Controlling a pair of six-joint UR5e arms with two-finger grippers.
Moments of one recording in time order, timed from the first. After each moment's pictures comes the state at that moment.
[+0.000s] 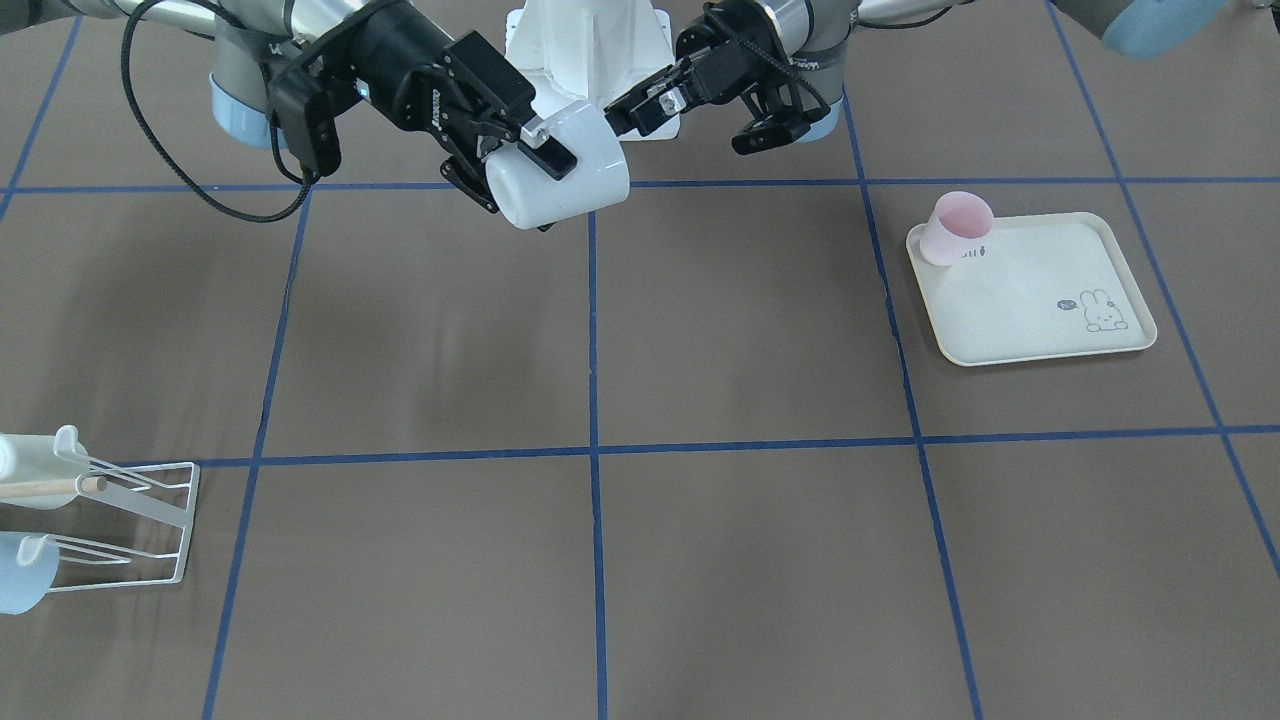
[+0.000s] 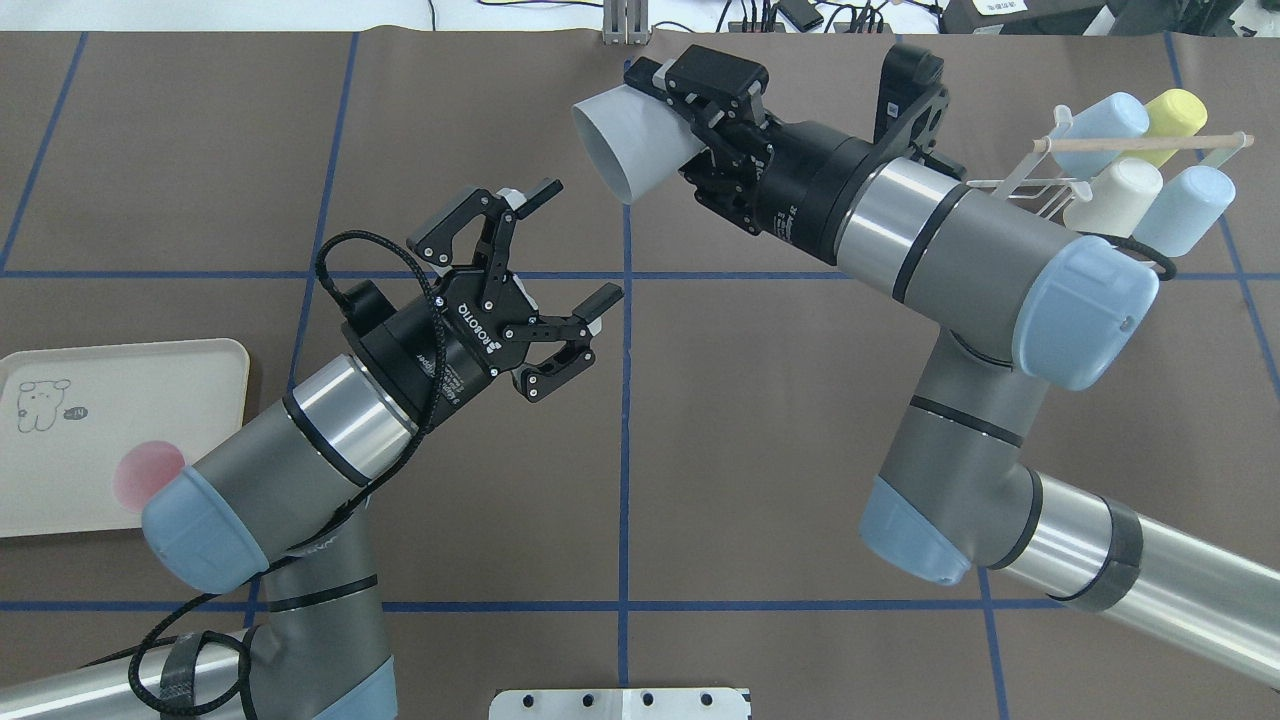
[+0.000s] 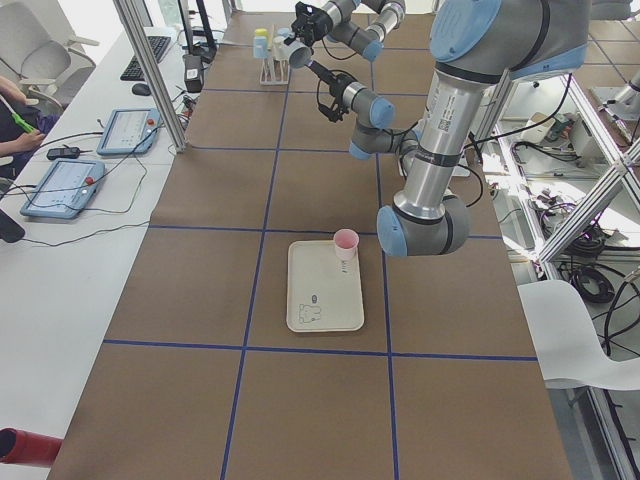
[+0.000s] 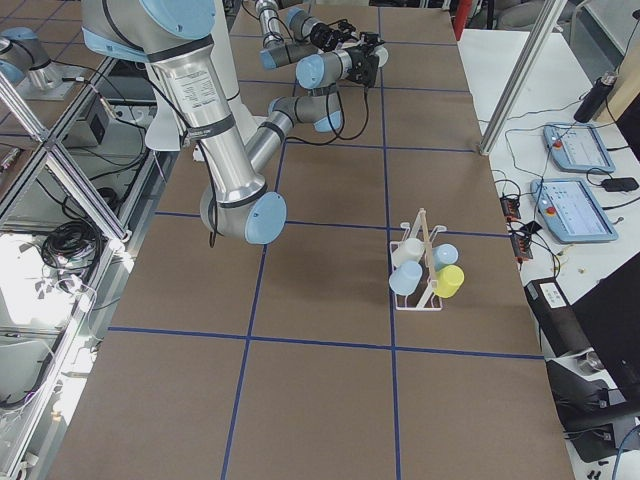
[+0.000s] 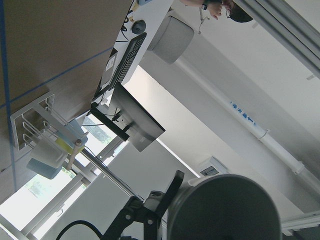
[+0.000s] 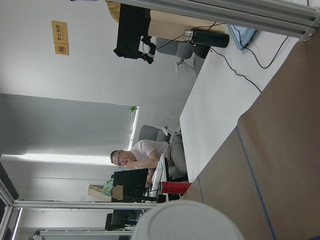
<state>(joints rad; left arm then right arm) -0.33 -2.06 -1.75 -3.14 -1.07 -2.48 0.61 -1.07 1.83 -0.41 1.41 1.92</state>
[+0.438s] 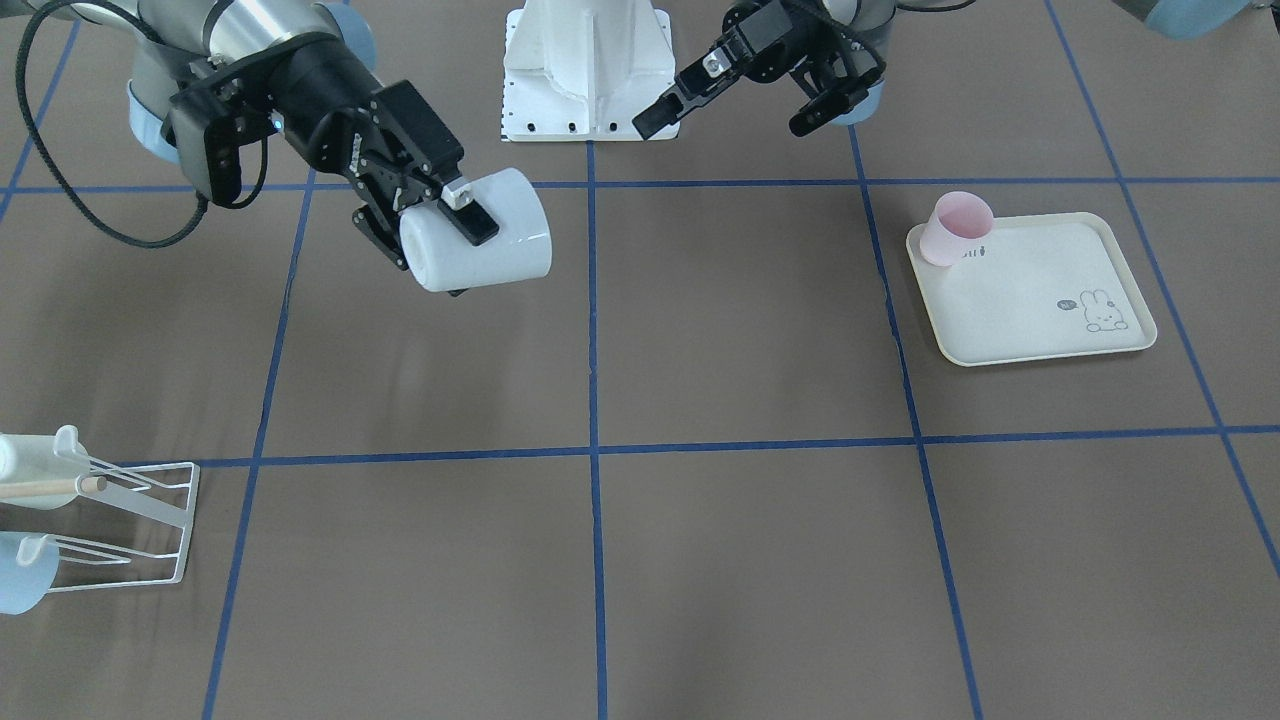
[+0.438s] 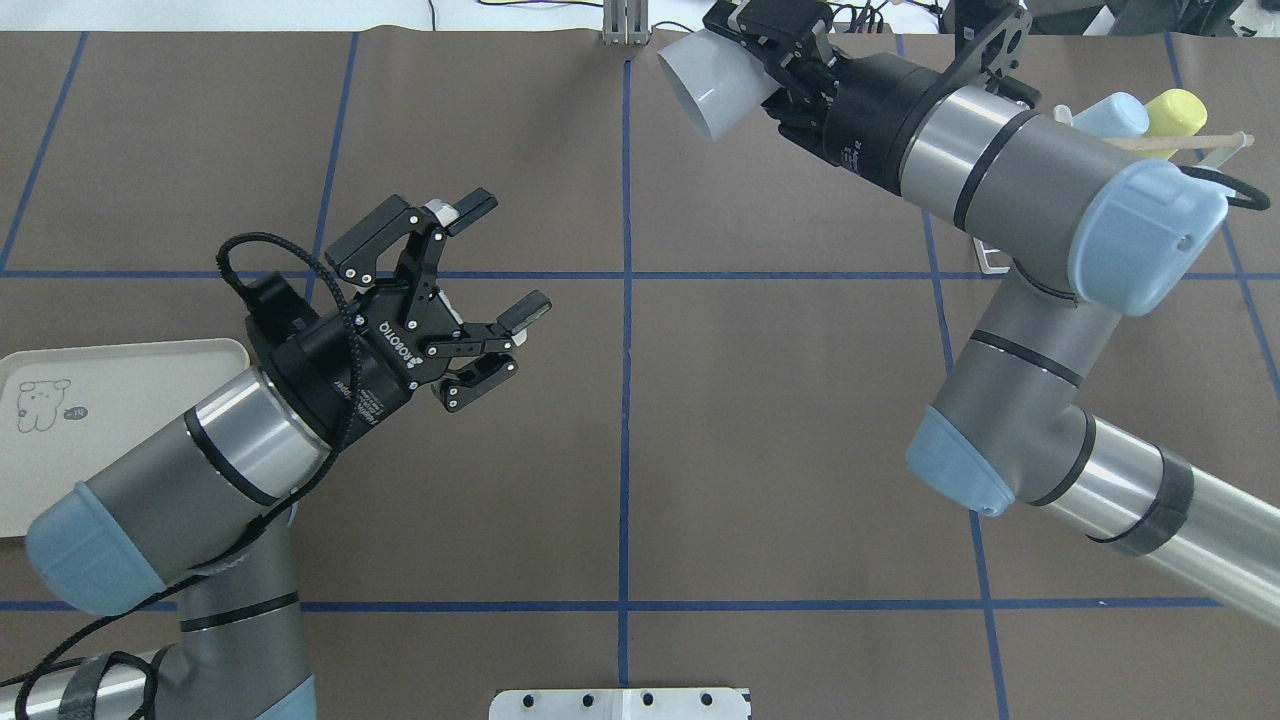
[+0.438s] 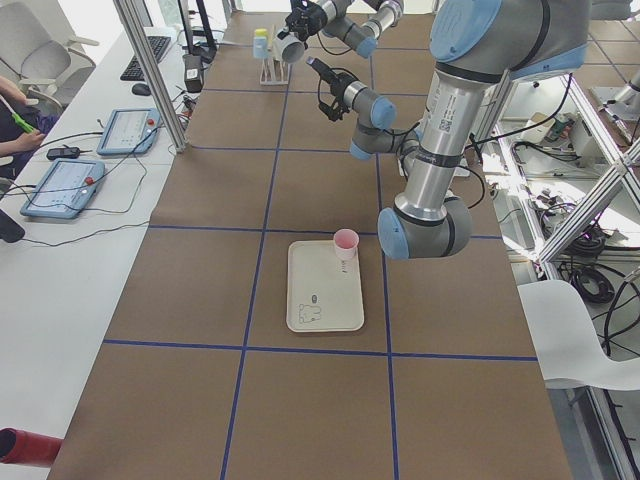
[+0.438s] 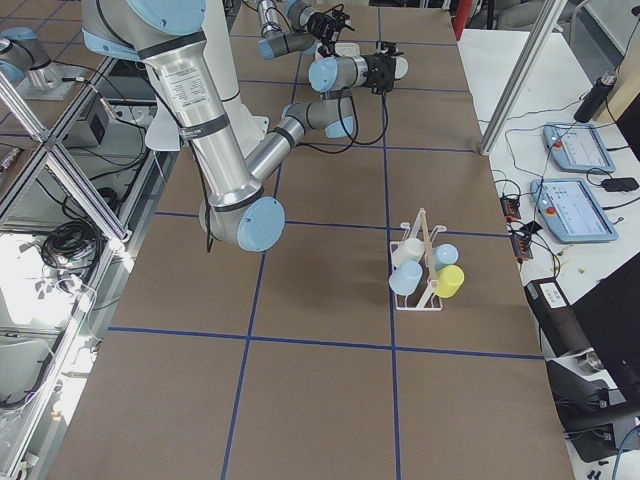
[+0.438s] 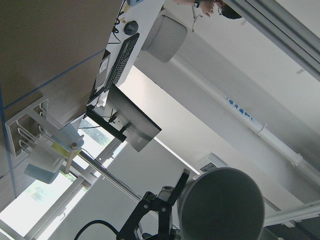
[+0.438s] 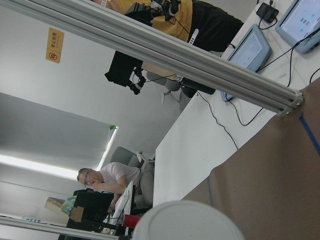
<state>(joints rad) -0.34 -1.92 -1.87 -3.13 -1.10 -2.26 0.72 -1.11 1.82 -0.51 1.44 1.75</state>
